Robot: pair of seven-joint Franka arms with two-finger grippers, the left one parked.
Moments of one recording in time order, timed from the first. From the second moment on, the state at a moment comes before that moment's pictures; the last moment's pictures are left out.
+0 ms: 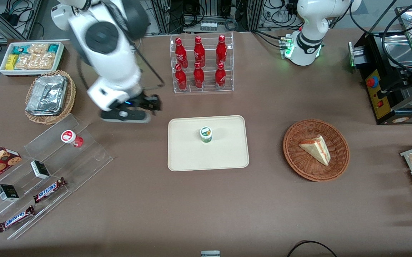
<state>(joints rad) 0.22 0.13 0.31 -1.55 -0.12 1.60 0.58</state>
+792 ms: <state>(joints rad) 0.07 -0.03 -0.02 -1.58 0.00 1.47 0.11</state>
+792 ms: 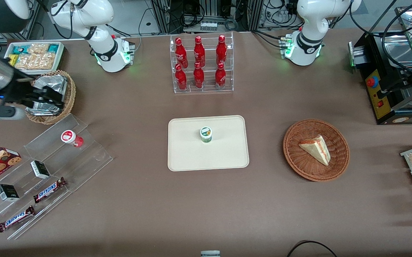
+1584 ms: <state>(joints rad) 0.02 -0.03 -0.08 -1.58 0.00 1.48 0.09</state>
